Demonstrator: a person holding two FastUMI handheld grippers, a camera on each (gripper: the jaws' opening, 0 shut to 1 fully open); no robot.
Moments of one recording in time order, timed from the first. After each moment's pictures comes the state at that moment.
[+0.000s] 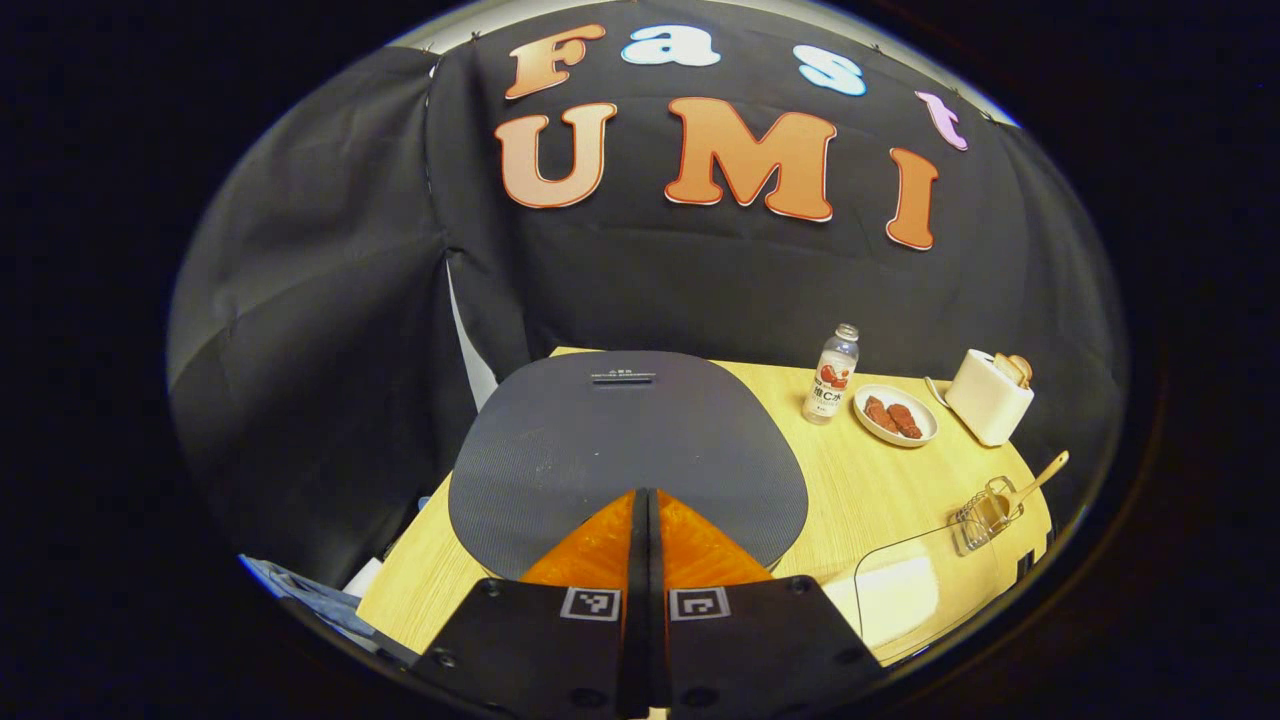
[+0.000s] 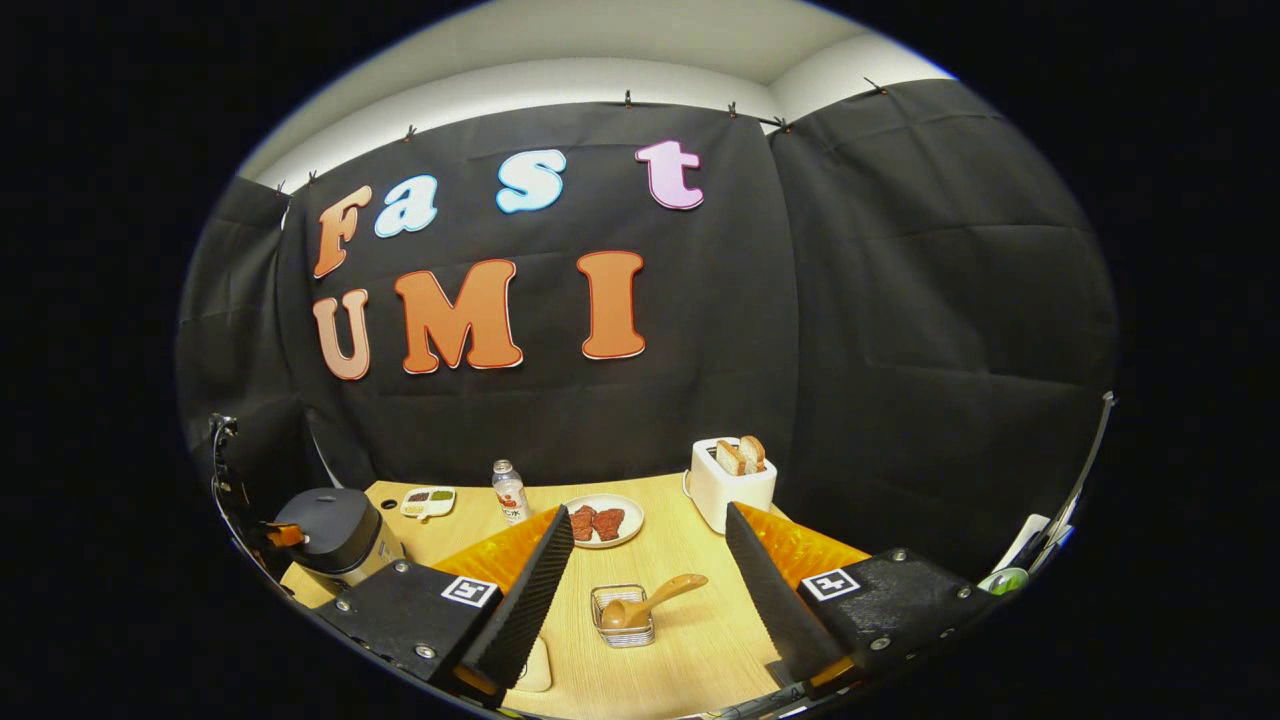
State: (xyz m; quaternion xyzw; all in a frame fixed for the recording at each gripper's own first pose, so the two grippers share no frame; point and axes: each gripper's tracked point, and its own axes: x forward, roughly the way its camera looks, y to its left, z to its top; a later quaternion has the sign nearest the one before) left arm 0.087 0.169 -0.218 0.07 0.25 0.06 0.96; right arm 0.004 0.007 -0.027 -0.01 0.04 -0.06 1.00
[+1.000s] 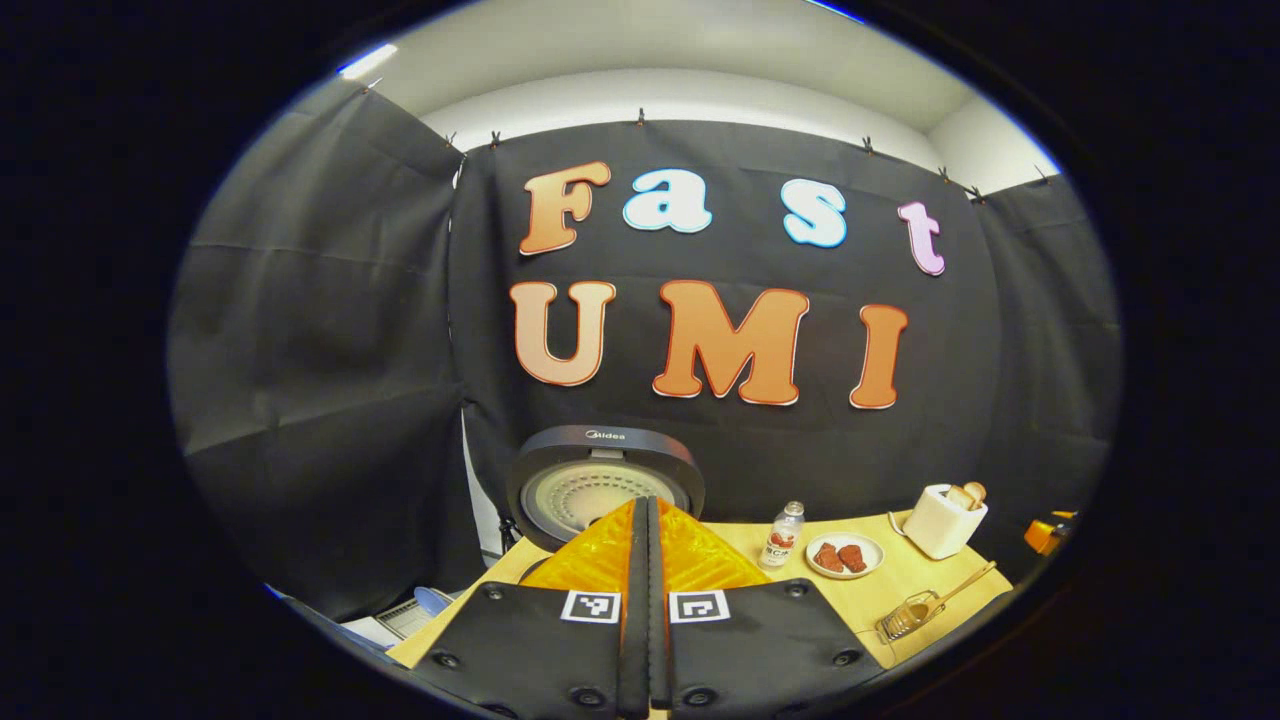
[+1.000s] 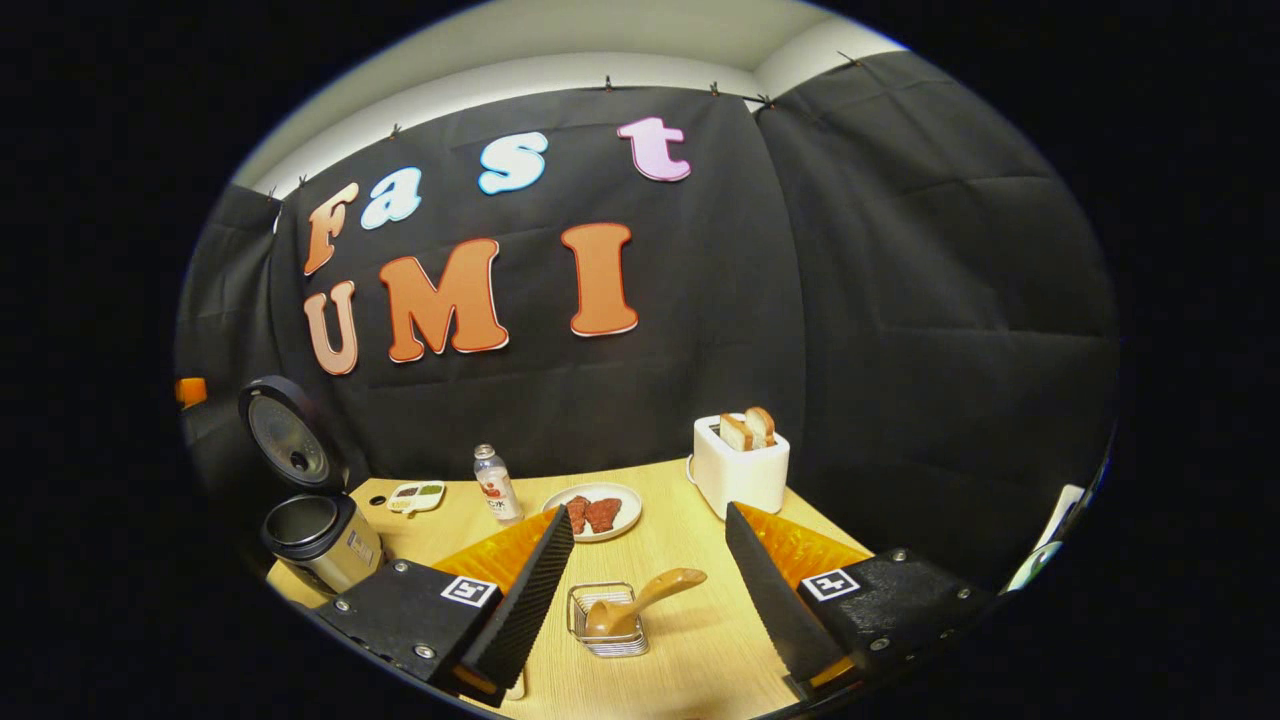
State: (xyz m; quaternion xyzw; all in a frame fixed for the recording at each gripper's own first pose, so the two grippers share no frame) left arm 0.054 0.117 0.000 0.05 0.03 0.05 1.00; right arm 0.060 -0.024 -0.102 0.03 0.05 -0.05 1.00
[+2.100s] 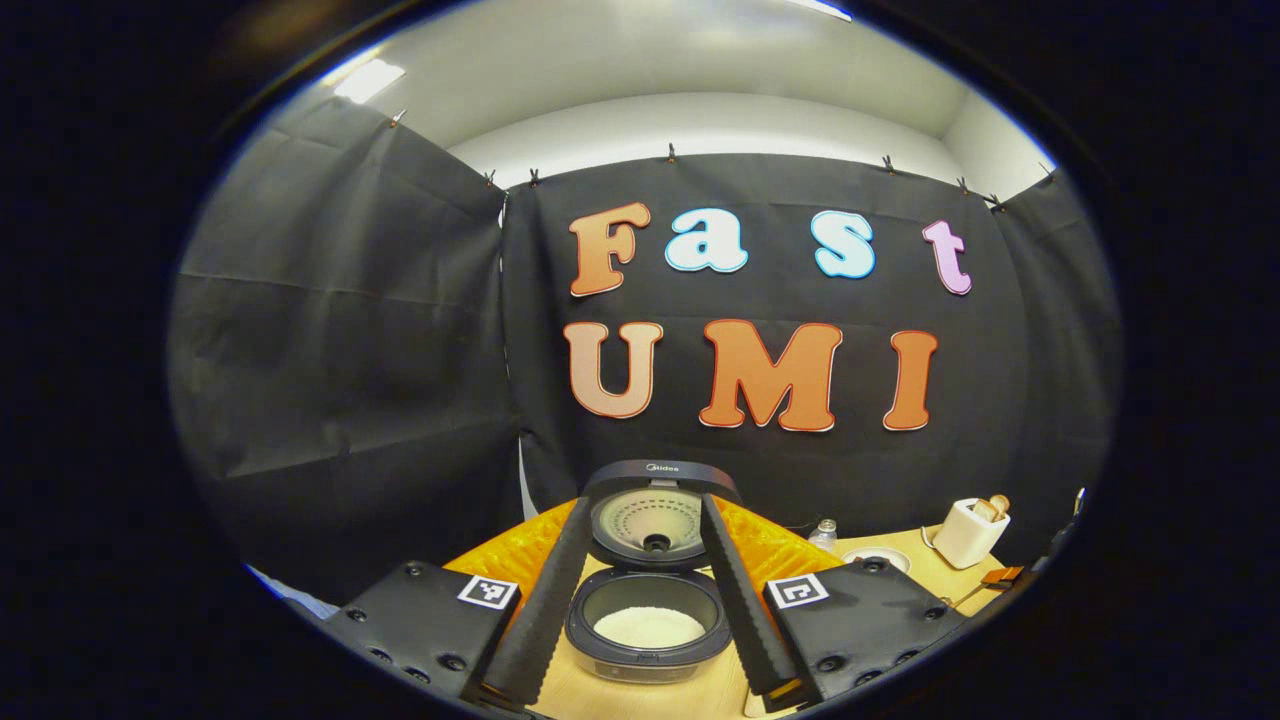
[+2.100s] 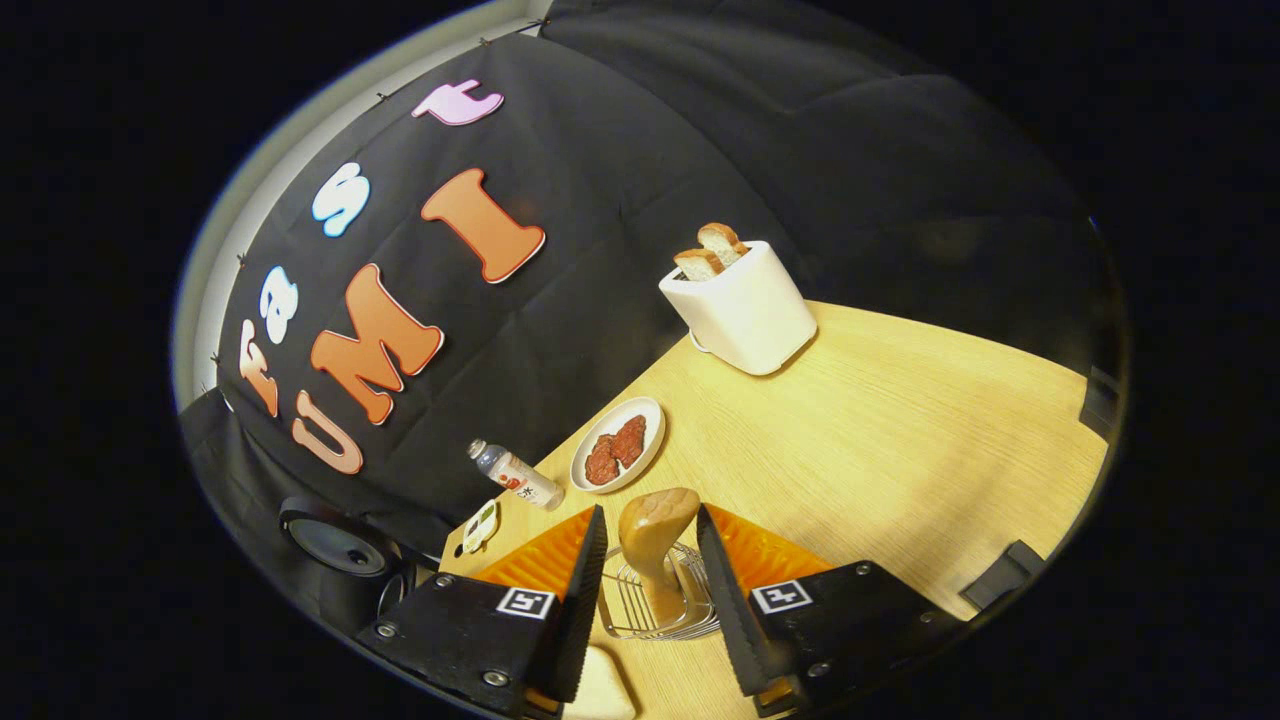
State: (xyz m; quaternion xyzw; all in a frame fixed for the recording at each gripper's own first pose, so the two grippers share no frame) left arm -0.005 0.140 0.044 0.08 -0.01 0.12 0.99; right arm 0.112 -0.030 -0.223 0.31 0.17 -0.03 0.93
